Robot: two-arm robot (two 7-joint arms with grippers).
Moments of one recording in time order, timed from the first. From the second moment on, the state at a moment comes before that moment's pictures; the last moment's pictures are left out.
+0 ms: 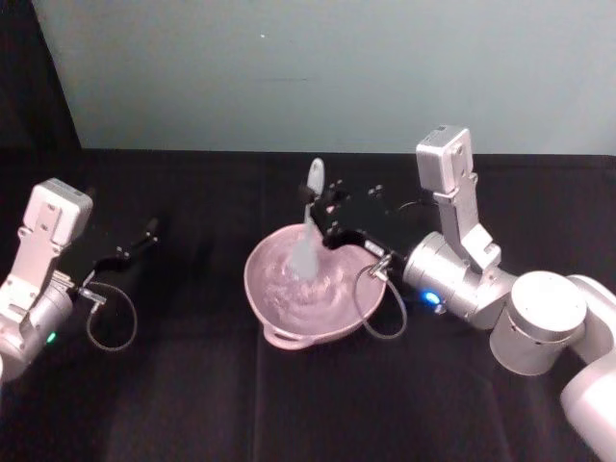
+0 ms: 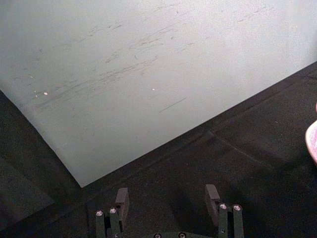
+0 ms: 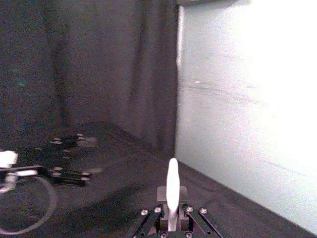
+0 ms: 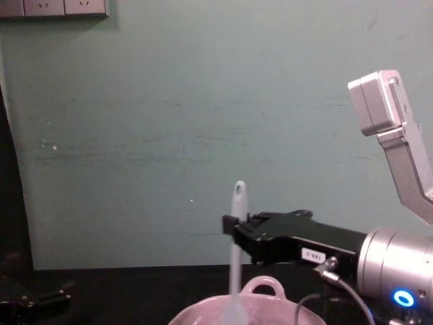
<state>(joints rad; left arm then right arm) -0.20 0.60 0.45 -1.41 -0.25 -0.12 0.03 0.41 0.35 -0.59 -1.35 0.41 -0.11 0.37</state>
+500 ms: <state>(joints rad) -0.20 0.60 0.45 -1.41 -0.25 -0.12 0.03 0.32 0.46 -0.53 -1.55 0.42 0.03 0.40</state>
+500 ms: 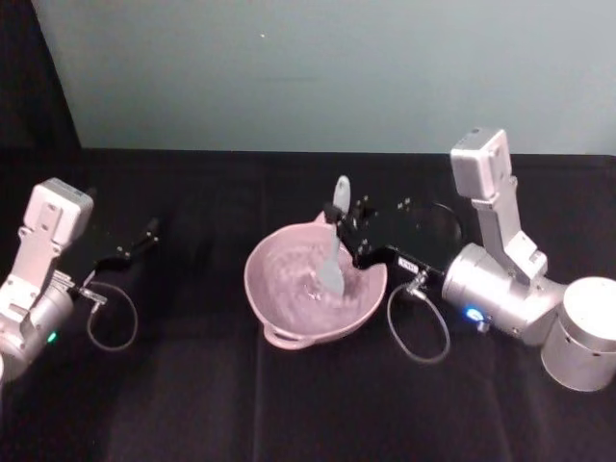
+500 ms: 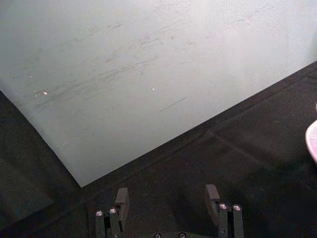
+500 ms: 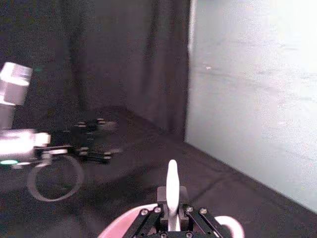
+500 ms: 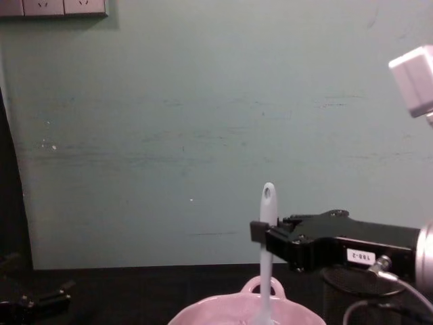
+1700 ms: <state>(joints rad) -0.20 0.60 0.45 -1.41 -0.25 -0.12 0.03 0.30 0.39 -0.44 -1.54 0.39 0.08 0.40</state>
